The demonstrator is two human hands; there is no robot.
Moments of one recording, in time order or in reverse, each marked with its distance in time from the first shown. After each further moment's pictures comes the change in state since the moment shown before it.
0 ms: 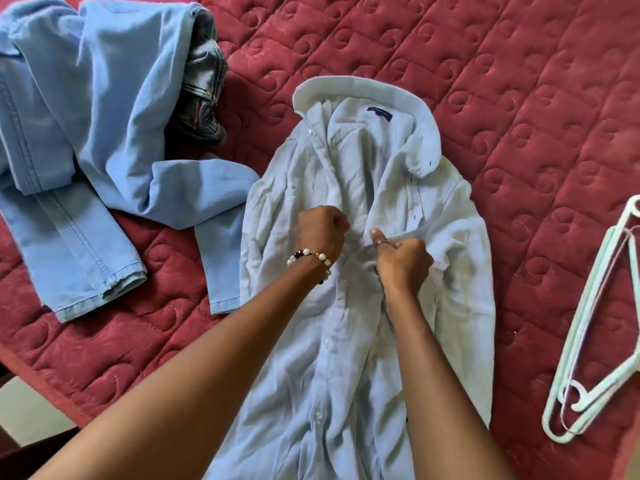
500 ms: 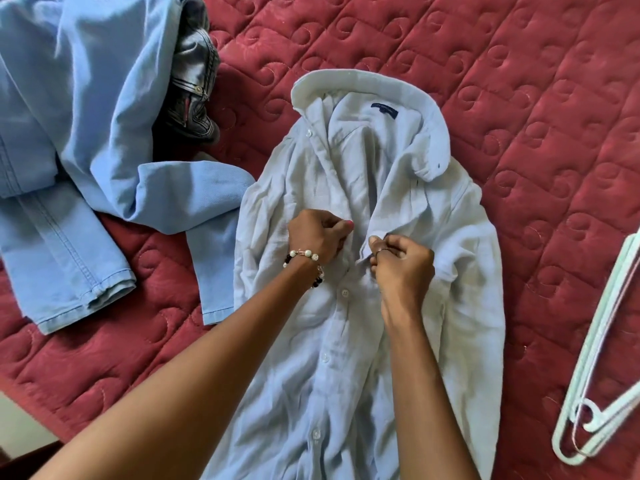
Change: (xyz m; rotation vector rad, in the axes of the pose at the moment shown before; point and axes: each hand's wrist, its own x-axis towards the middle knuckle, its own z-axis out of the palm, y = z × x) left_hand 0.020 -0.011 0.010 -0.399 -0.055 -0.275; right_hand -0.004 -0.002 0.009 0.322 -0.054 -0.030
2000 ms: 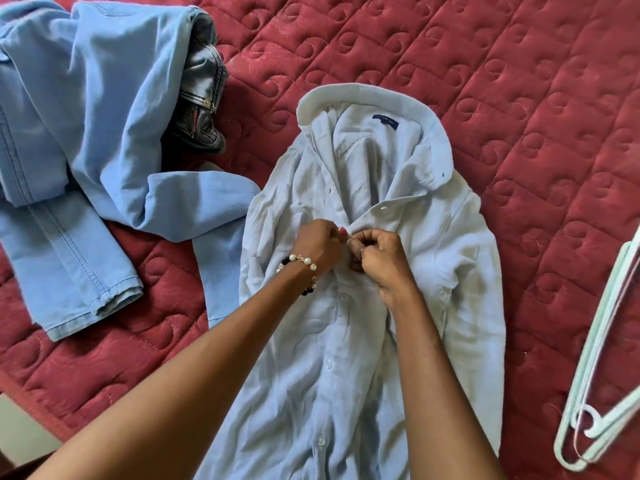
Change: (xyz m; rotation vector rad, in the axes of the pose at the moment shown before) left_hand 0.003 0.005 -0.011 0.371 -0.137 0.107; right_hand 0.020 -0.010 0.021 -0.023 -0.461 0.064
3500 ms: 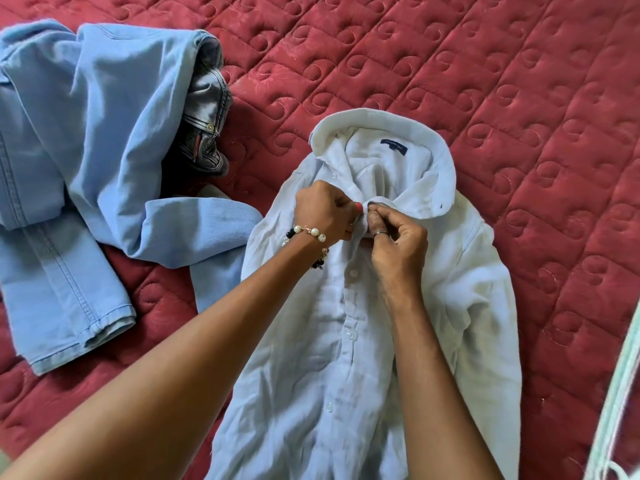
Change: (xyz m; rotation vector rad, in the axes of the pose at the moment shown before) left_hand 0.054 0.039 -0.039 -0.257 0.150 0.173; right_hand 0.035 -0.040 0.004 0.113 0.286 -0.440
